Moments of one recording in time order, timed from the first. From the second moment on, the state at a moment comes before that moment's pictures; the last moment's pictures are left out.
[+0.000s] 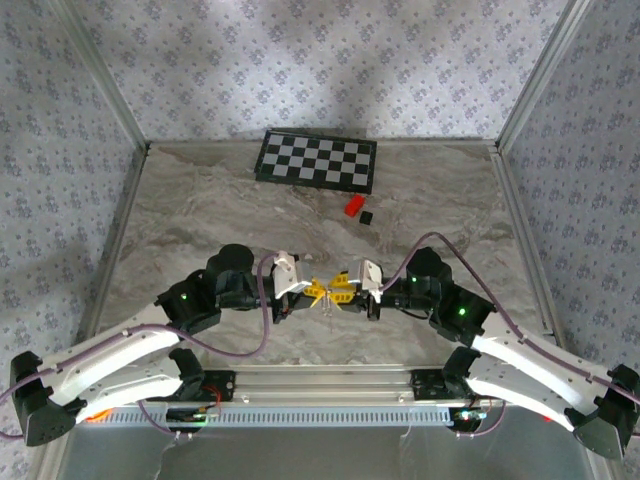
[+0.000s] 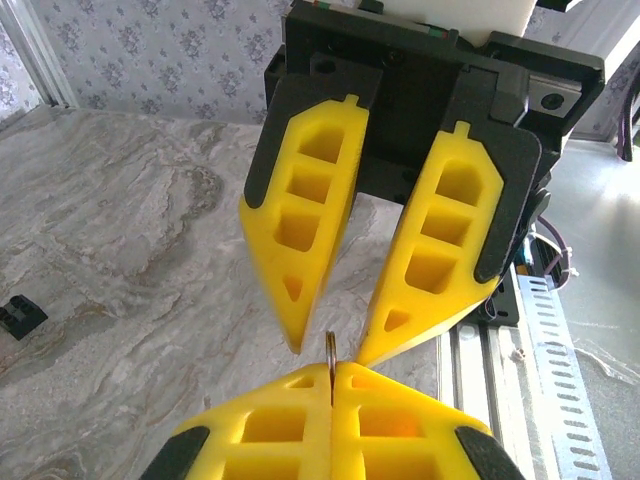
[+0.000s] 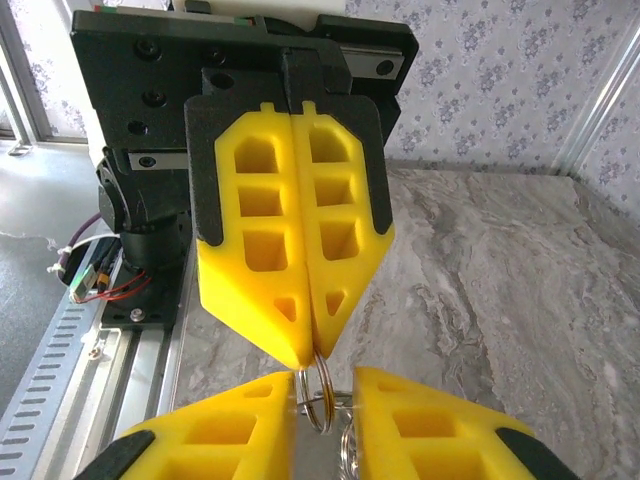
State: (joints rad) left arm -0.98 0.87 0.74 -0.20 0.42 0.12; right arm 0.88 0.79 0.61 -0.05 -0.51 -0.28
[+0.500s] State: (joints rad) left arm -0.98 0.87 0.74 -0.20 0.42 0.13; right arm 0.89 0.81 0.65 -0.11 -0.47 -0.32
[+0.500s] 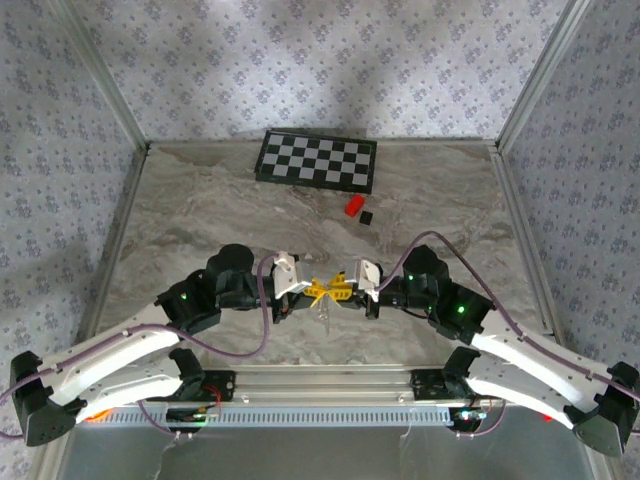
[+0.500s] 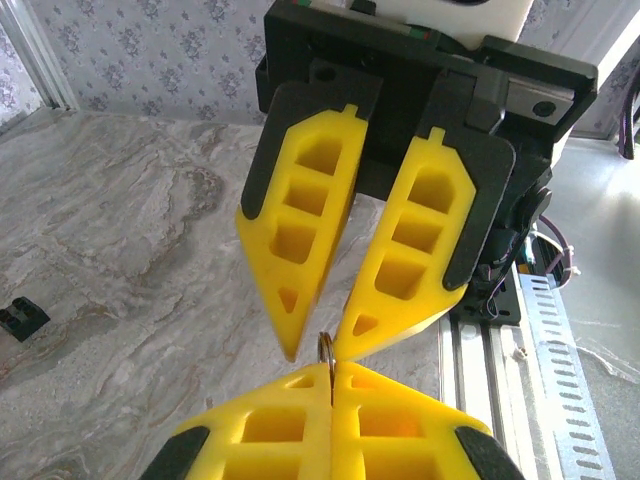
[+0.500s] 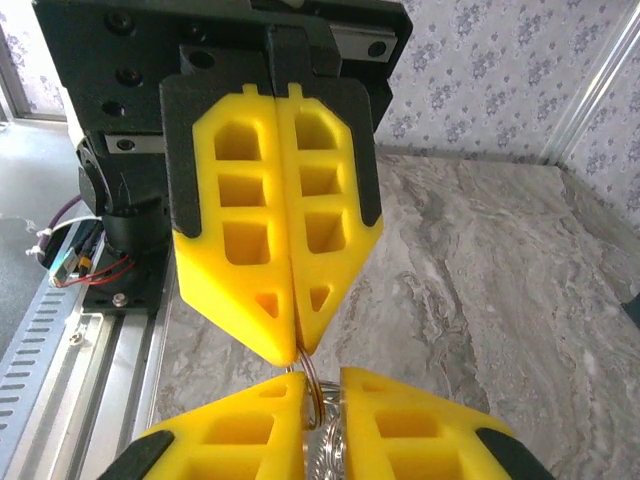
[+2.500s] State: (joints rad) left arm -0.98 0.78 0.63 0.16 0.47 -0.05; right arm 0.85 0.75 0.45 0.52 -0.67 0.02
